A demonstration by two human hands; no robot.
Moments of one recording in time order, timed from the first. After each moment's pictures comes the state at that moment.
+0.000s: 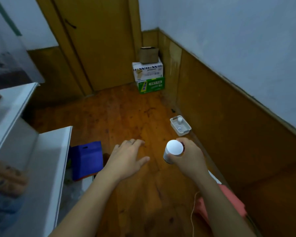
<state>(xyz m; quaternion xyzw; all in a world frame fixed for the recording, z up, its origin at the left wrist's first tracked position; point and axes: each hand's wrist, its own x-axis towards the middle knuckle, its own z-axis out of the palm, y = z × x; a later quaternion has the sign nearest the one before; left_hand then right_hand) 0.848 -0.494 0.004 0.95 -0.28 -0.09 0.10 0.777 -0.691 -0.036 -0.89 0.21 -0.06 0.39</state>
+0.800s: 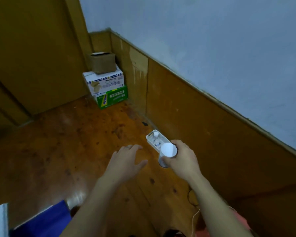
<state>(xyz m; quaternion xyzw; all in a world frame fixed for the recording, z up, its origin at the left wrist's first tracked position) 1.215 -0.591 -0.034 0.90 -0.39 -0.17 0.13 1.092 -0.746 -0.042 -0.85 0.39 -0.06 0.34</state>
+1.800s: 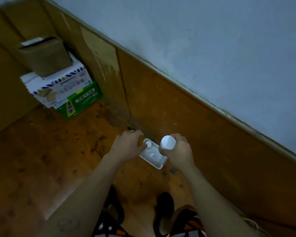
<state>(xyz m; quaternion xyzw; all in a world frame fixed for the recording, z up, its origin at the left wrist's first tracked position) 1.546 -0.956 -0.166 0.84 -0.48 -0.25 0.04 1.385 -1.052 -0.198 -0.76 0.53 -0.03 0.37</state>
